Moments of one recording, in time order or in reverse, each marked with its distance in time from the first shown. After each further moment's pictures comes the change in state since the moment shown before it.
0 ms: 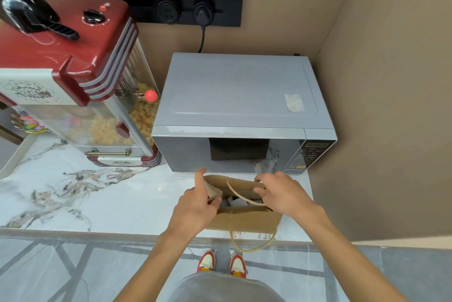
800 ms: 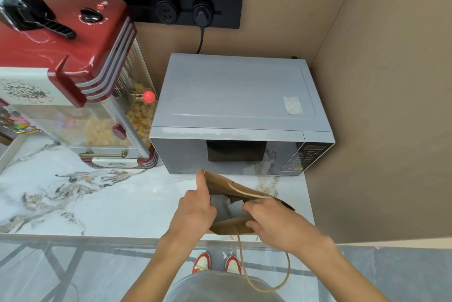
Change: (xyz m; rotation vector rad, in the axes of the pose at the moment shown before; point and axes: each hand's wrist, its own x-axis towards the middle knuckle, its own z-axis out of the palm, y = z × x) left_hand -0.015 0.024 -0.016 0.151 -0.050 -0.066; right_hand -0.052 -0.040 -0.010 -0.025 -0.176 -0.181
